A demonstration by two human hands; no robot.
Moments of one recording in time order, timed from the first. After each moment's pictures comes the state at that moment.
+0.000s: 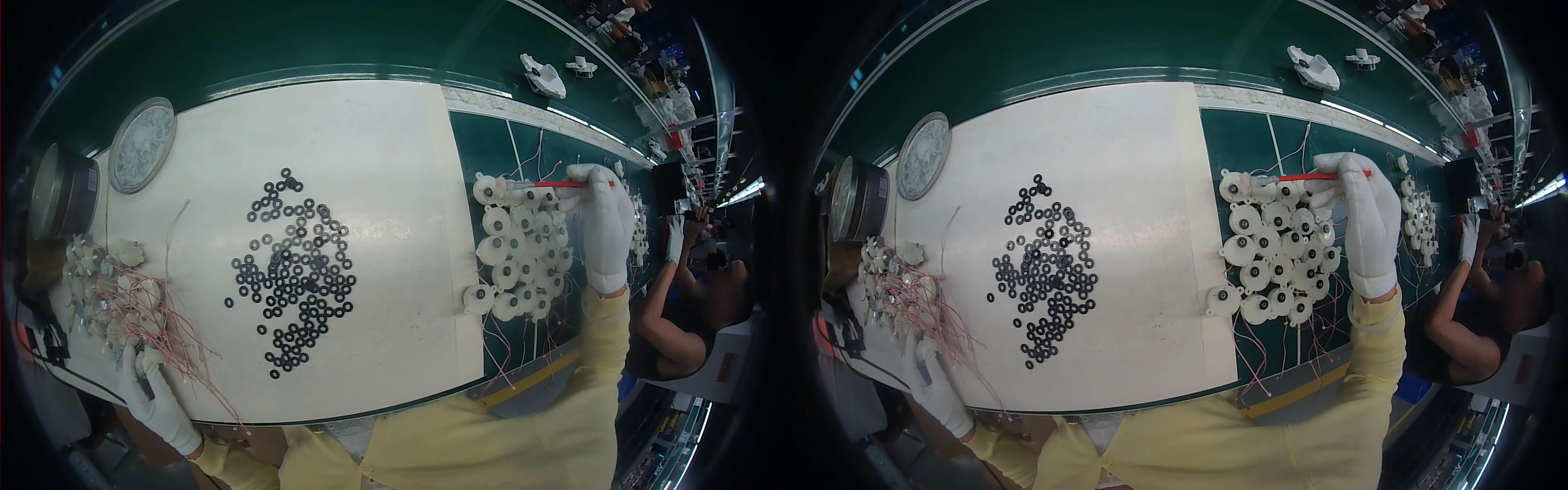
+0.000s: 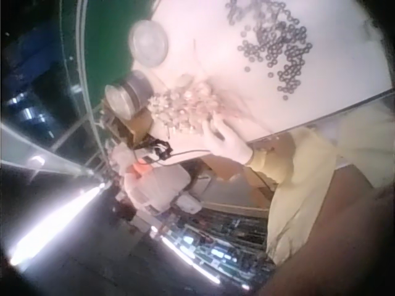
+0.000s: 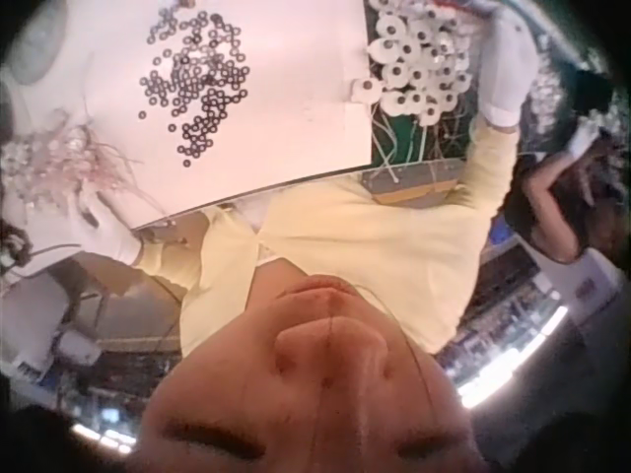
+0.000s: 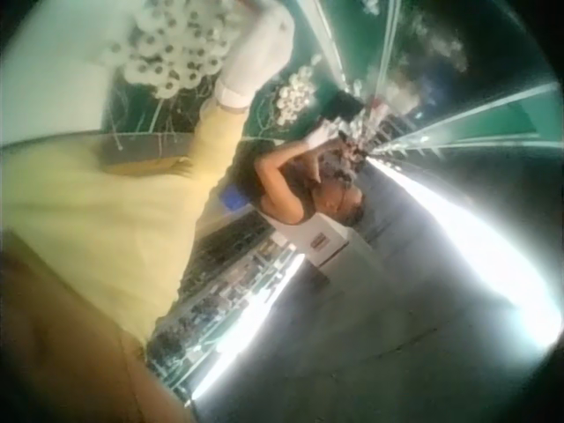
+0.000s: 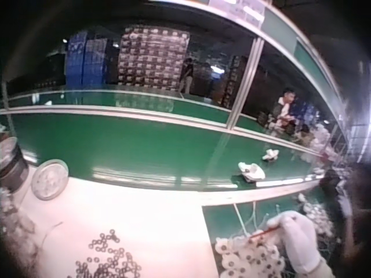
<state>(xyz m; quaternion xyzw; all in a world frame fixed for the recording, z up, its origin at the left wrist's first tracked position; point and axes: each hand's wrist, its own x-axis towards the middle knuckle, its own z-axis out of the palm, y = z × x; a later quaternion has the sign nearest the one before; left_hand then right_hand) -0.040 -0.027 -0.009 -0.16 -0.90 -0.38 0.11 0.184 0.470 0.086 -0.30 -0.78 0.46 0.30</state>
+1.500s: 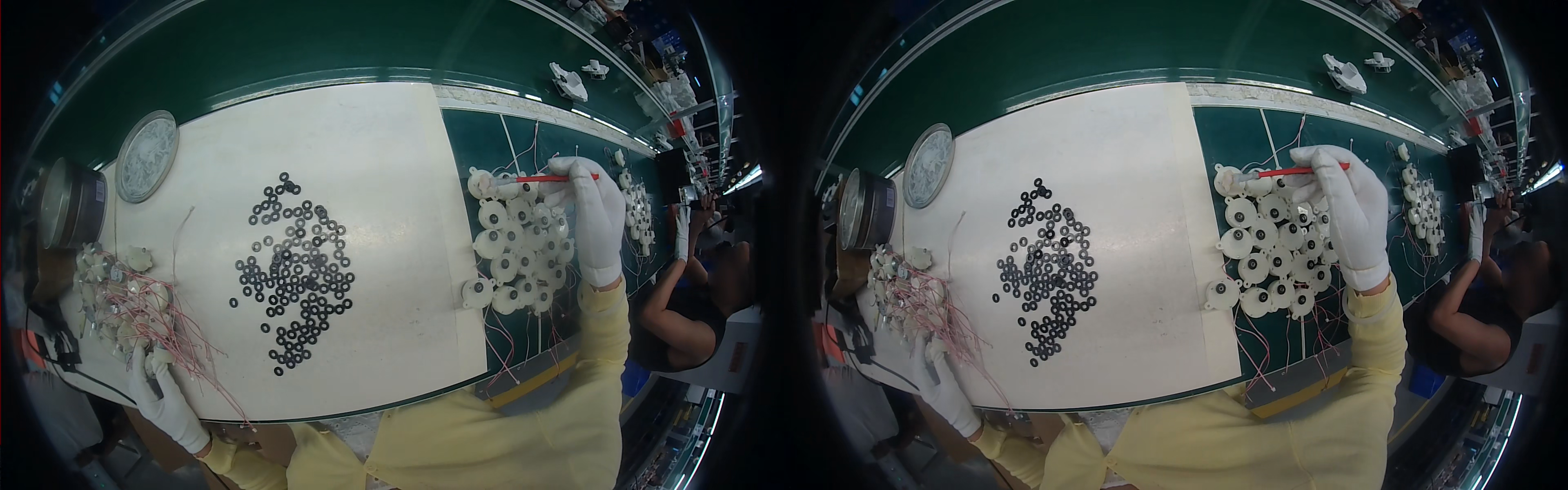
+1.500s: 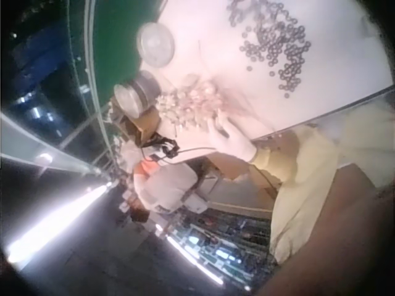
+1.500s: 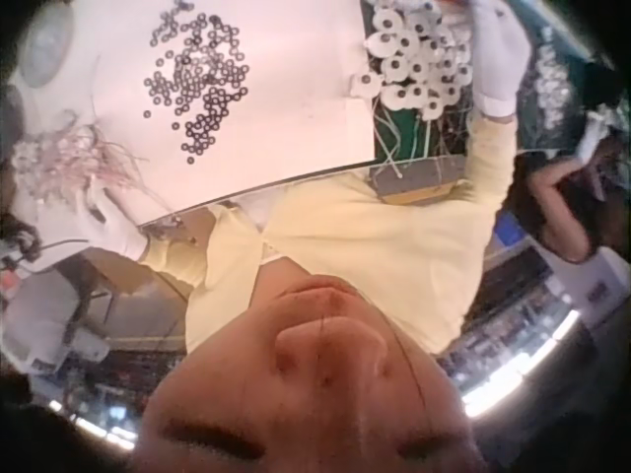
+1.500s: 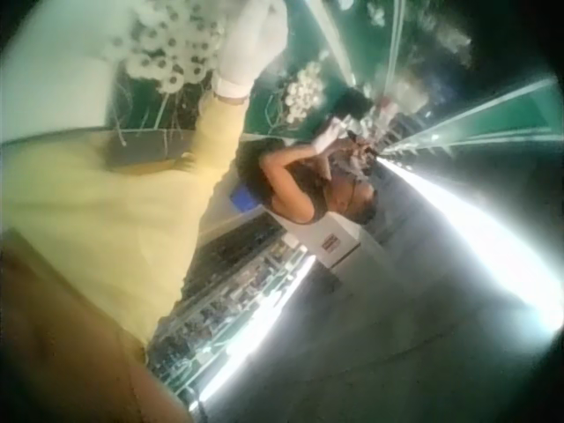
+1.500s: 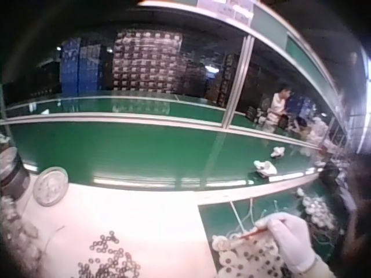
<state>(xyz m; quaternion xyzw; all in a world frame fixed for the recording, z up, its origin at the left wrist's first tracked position) -0.039 -0.027 -0.008 -0.16 -0.90 -0.37 0.12 0.182 0.463 0.086 -0.31 -0.79 0.46 0.26</state>
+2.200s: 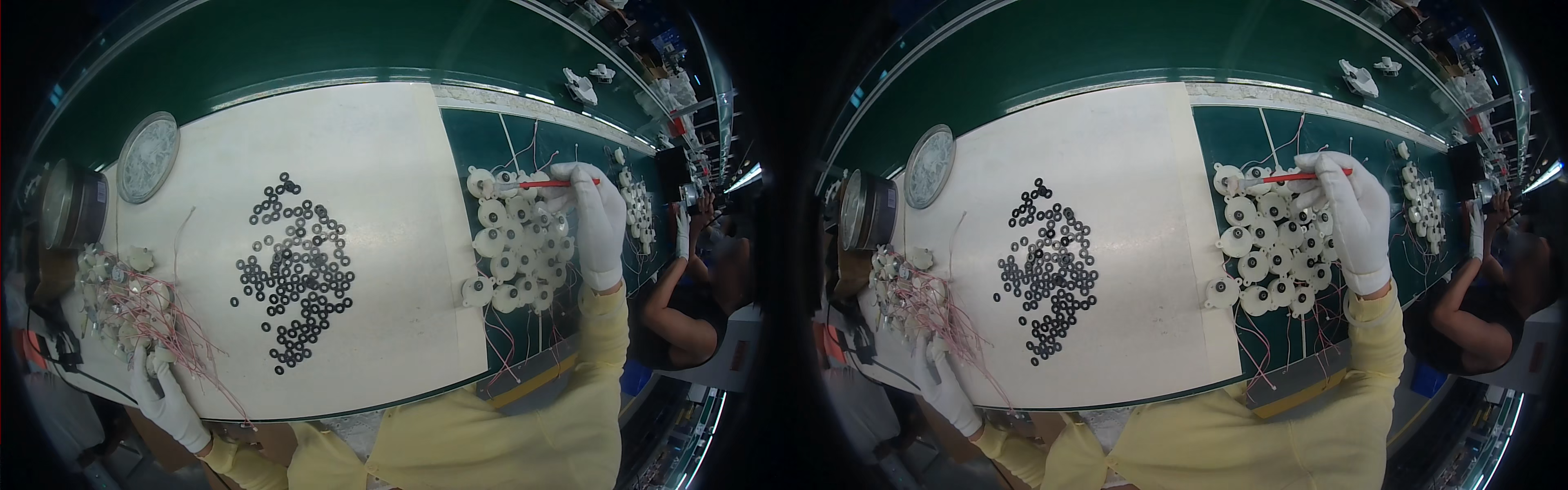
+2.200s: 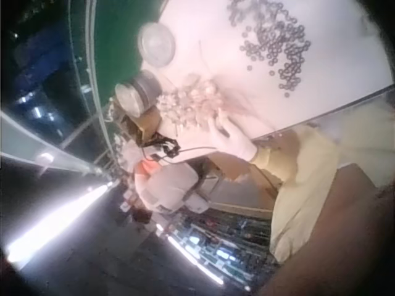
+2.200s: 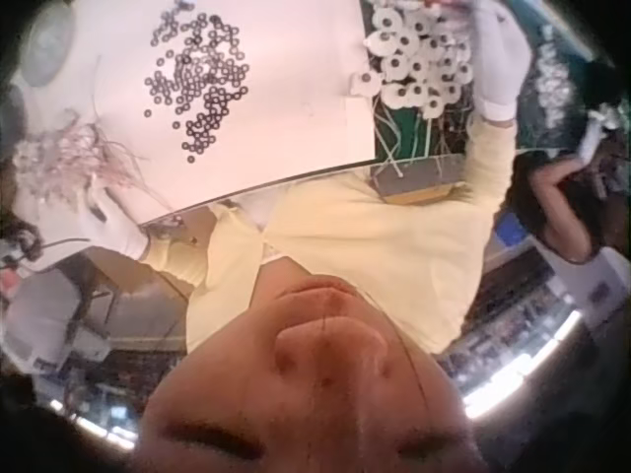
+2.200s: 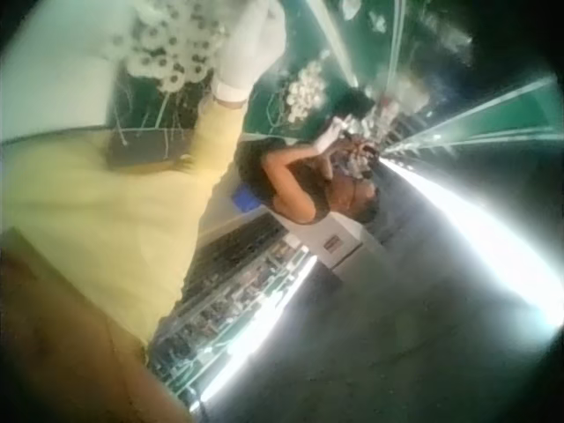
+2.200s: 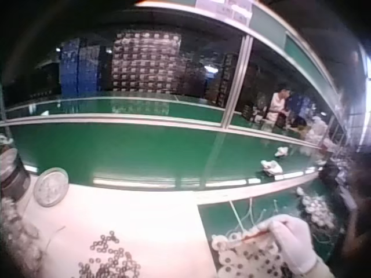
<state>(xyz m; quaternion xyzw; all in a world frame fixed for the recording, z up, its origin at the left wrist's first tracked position) -0.038 -0.024 -0.007 -0.17 -0.91 -0.34 0.13 0.190 0.460 0.084 -0.33 -0.78 0.47 0.26</state>
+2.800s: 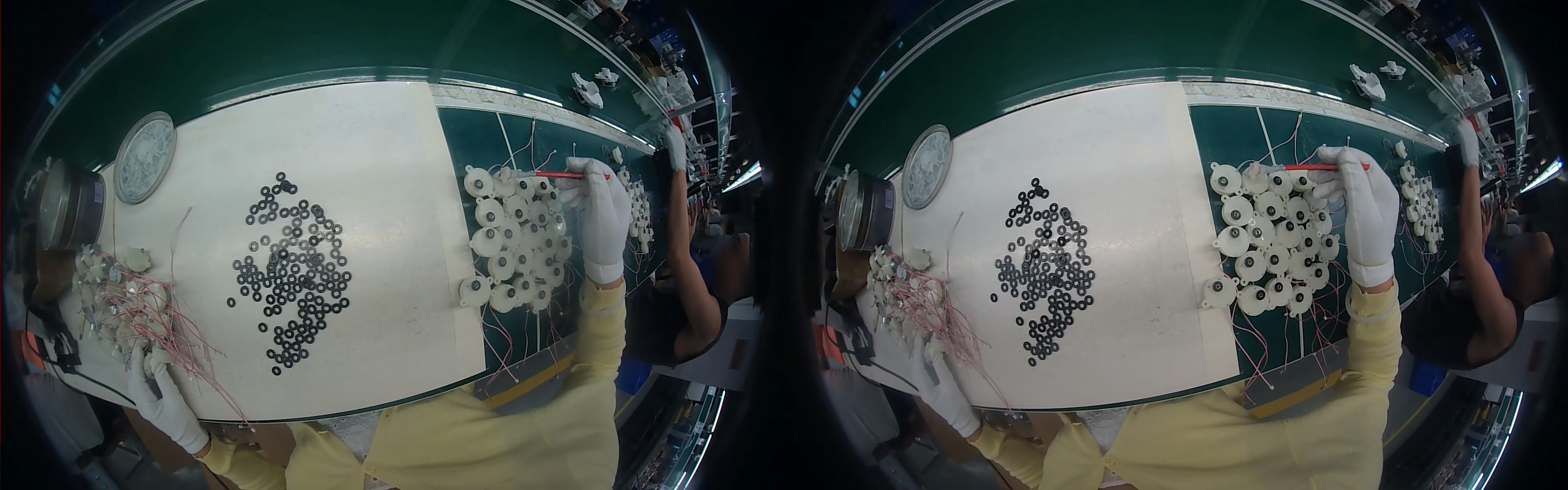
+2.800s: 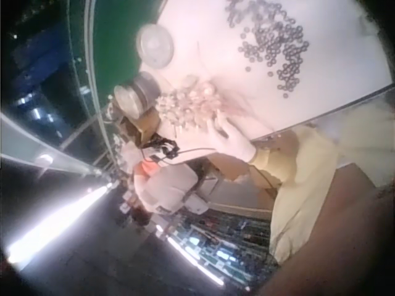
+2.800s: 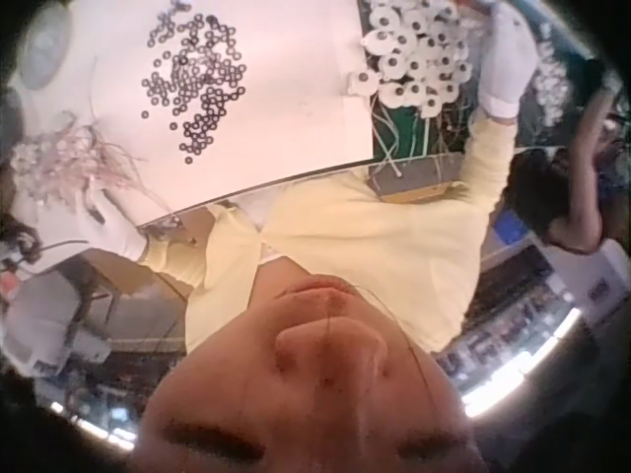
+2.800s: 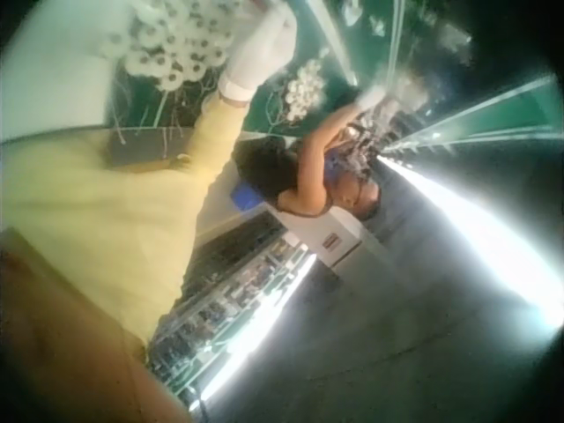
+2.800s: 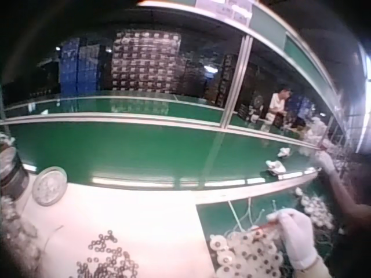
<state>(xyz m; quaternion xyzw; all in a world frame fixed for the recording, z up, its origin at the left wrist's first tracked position) -0.037 -0.026 -0.007 -0.16 -0.91 -0.37 0.13 0.201 0.481 0.075 -0.34 -0.75 0.47 0.32</state>
